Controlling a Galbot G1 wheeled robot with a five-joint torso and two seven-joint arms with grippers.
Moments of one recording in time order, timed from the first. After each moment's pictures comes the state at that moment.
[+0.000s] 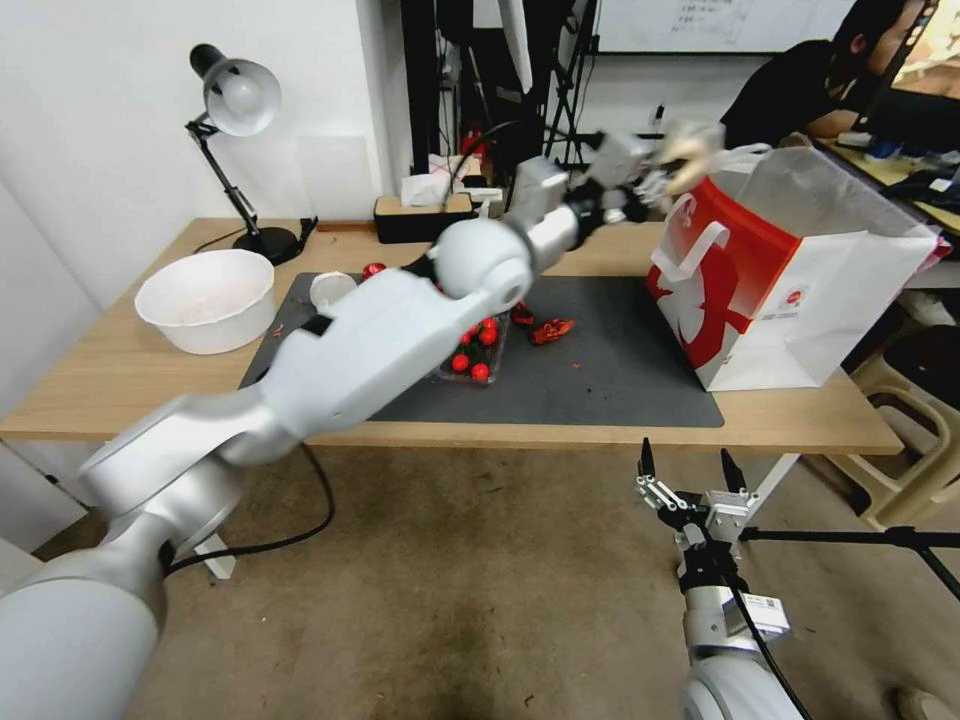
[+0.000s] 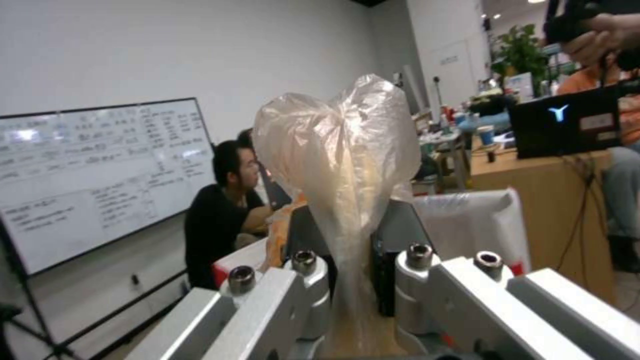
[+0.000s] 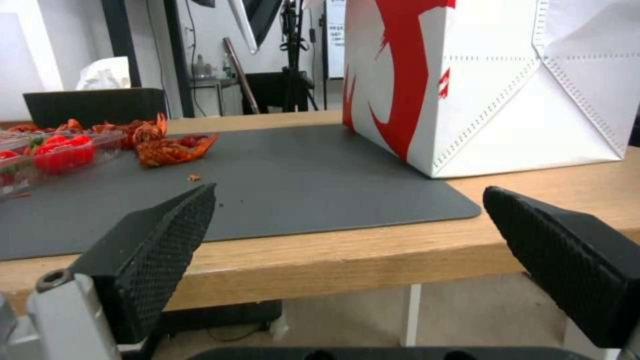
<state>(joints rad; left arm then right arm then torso) 0.05 -1.25 0.45 -1.50 -0.77 0.08 0.09 -1.64 1.36 0.46 2.00 0.15 0.28 0.26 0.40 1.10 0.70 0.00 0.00</state>
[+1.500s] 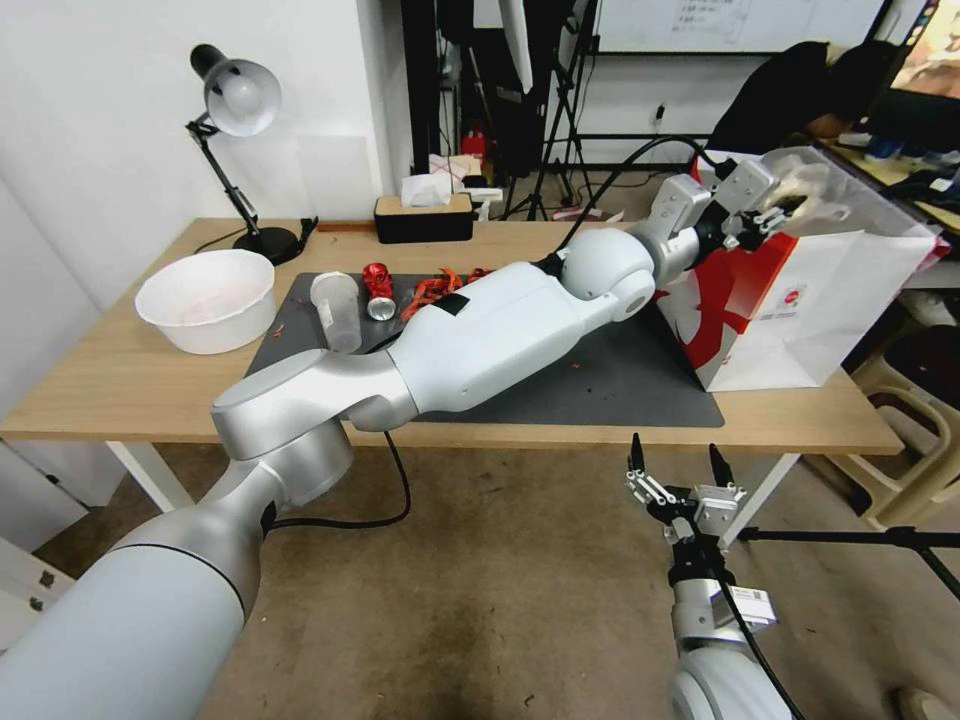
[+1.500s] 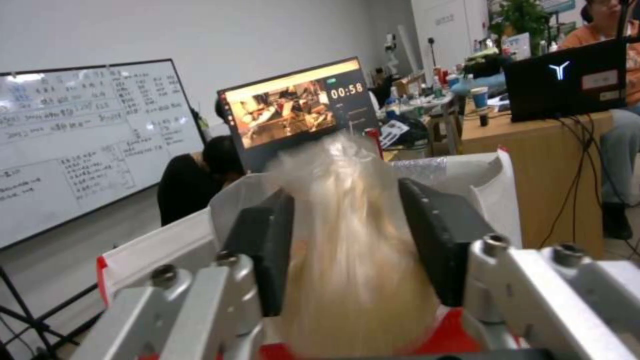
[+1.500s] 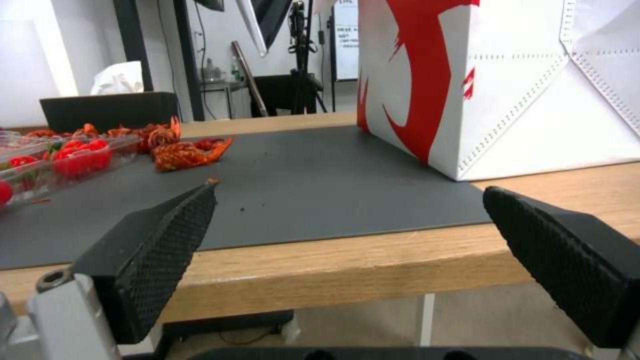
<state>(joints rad) -0.12 -1.61 0.67 -1.14 -0.84 0.07 0.02 -1.62 1.37 0.43 1.99 0.15 0.28 0.26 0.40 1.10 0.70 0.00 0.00</state>
